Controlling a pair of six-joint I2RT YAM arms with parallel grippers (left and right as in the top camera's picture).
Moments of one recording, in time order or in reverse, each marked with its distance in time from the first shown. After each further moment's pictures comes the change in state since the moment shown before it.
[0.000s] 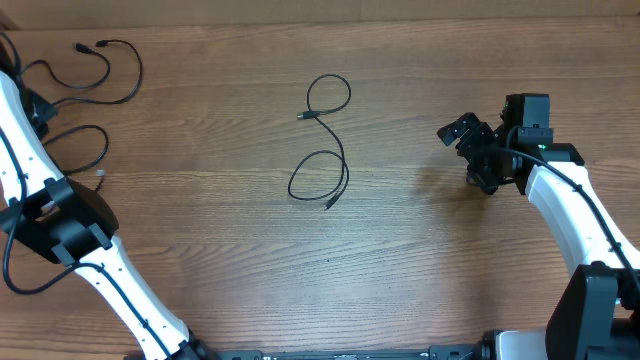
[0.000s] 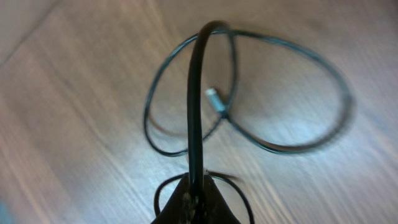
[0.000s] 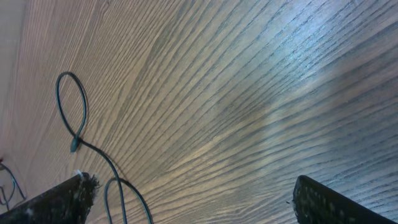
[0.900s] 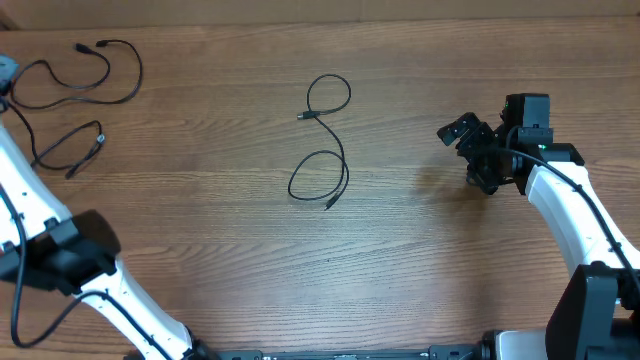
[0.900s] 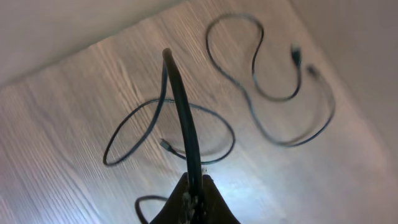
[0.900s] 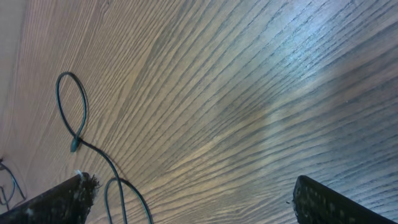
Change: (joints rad) left arm -0.020 -0.292 0.000 0.121 0.143 -0.062; right arm 0.000 0.000 0.000 0.000 0.000 0.000
